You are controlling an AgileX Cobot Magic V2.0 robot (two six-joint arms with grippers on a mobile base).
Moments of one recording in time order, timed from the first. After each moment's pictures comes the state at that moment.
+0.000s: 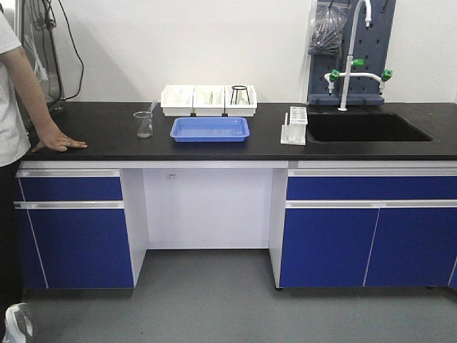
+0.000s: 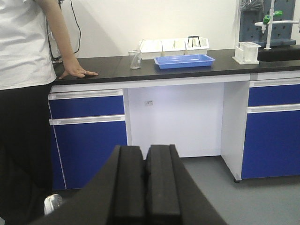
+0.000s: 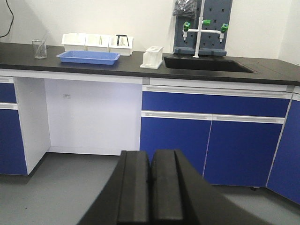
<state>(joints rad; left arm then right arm) -0.04 -0.01 0.03 -0.02 0.08 0.04 -0.01 -0.01 0.03 -0.02 0.10 -0.07</state>
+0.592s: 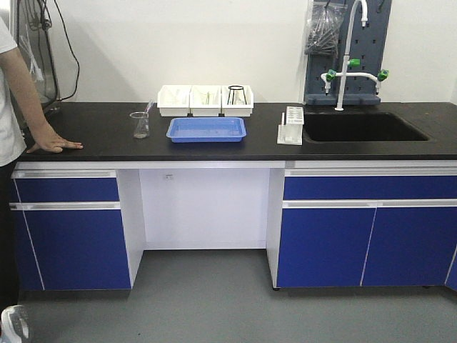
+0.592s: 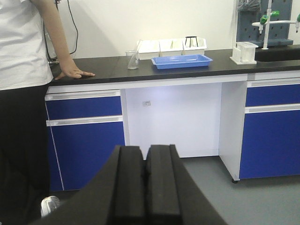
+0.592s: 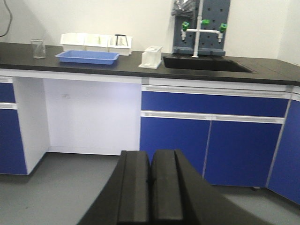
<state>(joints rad) -0.04 -0.01 0.03 -0.02 0.08 0.04 0.01 -0.01 0.03 -0.02 0.10 -0.07</state>
